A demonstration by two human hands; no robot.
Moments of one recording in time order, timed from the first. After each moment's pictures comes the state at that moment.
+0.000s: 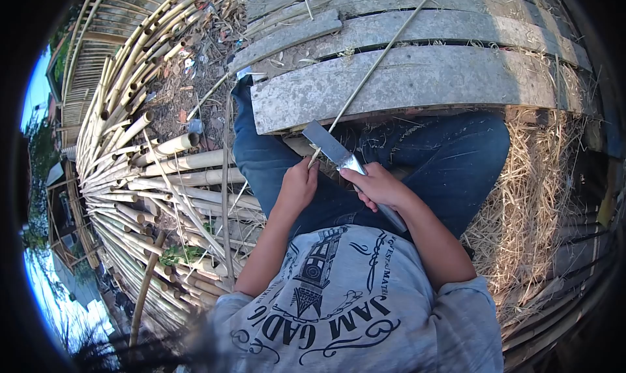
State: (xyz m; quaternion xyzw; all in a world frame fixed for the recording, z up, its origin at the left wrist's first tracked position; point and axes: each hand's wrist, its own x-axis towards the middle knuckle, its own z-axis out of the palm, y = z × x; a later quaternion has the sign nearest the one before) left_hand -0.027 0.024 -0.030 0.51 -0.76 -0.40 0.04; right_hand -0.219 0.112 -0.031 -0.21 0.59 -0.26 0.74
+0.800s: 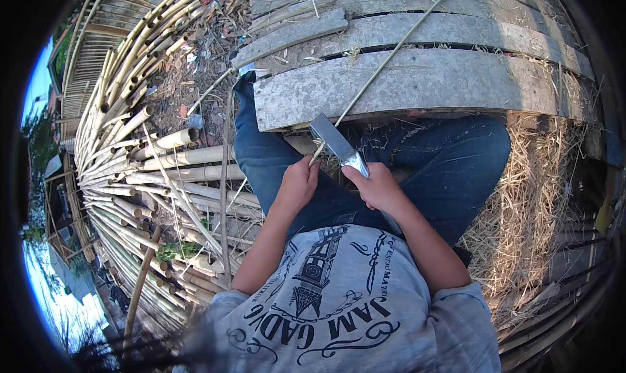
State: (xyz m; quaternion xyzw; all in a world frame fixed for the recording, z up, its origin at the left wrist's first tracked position) left_hand -0.026 0.021 -0.029 0.51 -0.75 -0.42 0.04; right_hand -0.211 0.115 -0.024 -0.21 0.63 -0.29 0.69
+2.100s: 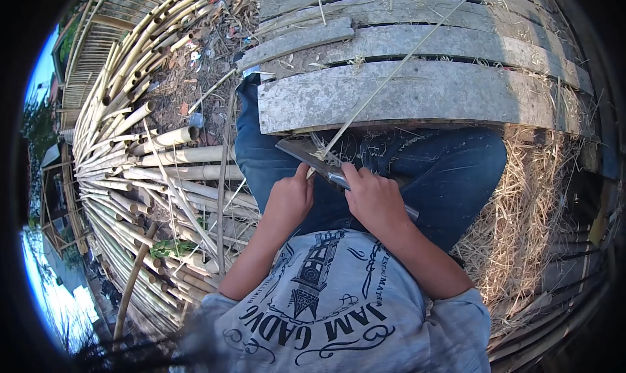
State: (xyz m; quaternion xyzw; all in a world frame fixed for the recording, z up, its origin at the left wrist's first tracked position) left_hand -0.028 0.032 0.024 0.46 -0.84 -0.29 0.00; right_hand -0.208 0.120 0.027 -0.62 0.70 -0.24 0.28
